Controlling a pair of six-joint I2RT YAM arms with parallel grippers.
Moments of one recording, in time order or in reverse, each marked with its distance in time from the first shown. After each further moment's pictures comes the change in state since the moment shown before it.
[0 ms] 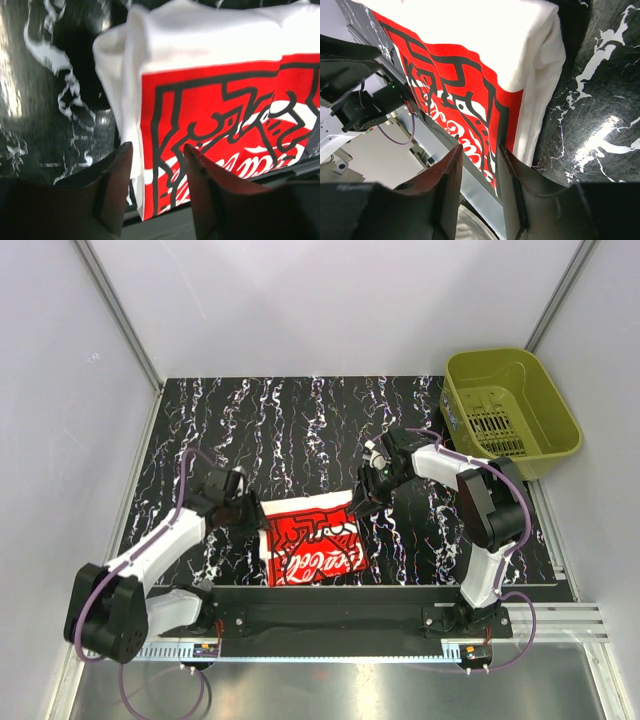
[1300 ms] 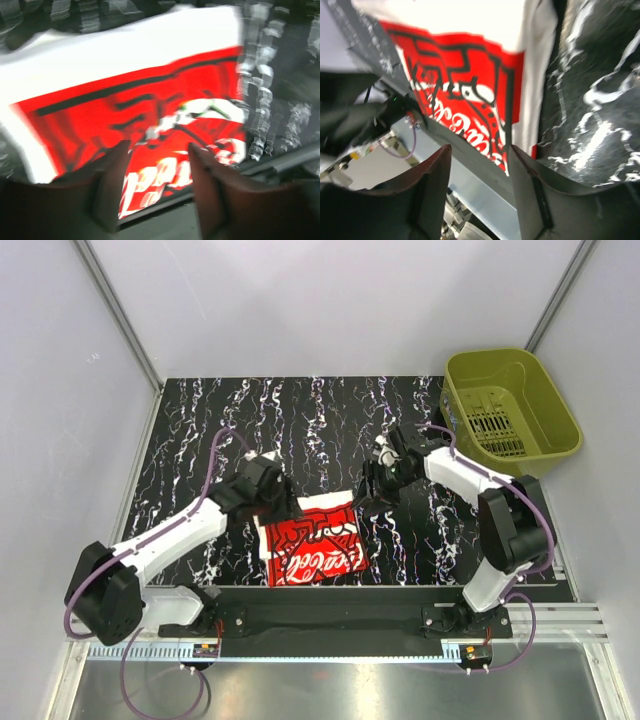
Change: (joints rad) left arm -0.354 0.084 0.205 0.045 -0.189 -0.131; right arm -0.002 -0.138 0.006 -0.077 0.135 0.086
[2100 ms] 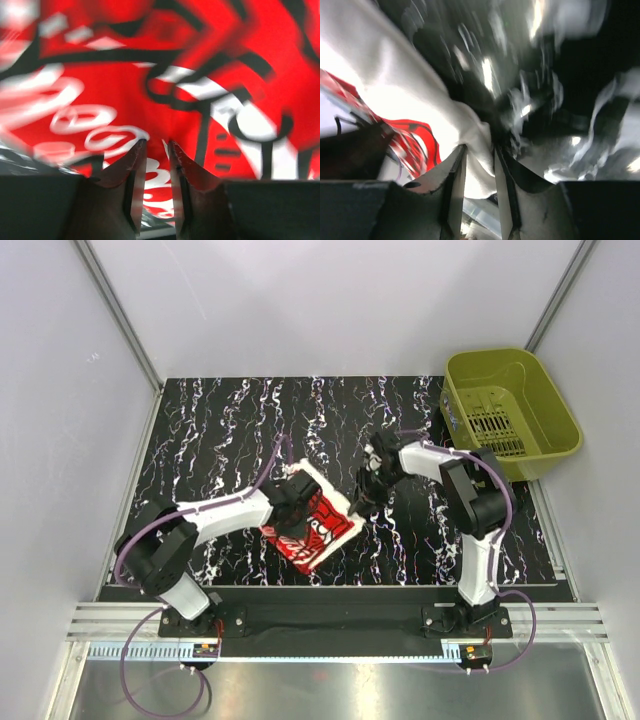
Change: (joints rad) left arm -0.096 0.323 0.055 -0.076 -0.143 0.149; right arm 0.033 0.258 0.047 0.064 0.068 0.038
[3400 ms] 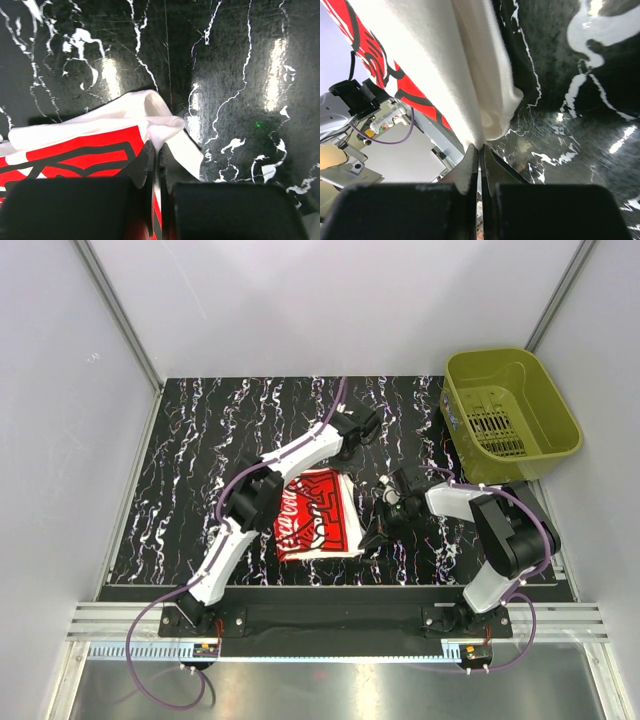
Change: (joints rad) left arm 0.040 0.814 1.238 -0.422 -0.145 0.012; right arm -0.020 -0.326 -0.484 0.264 -0.227 0.049
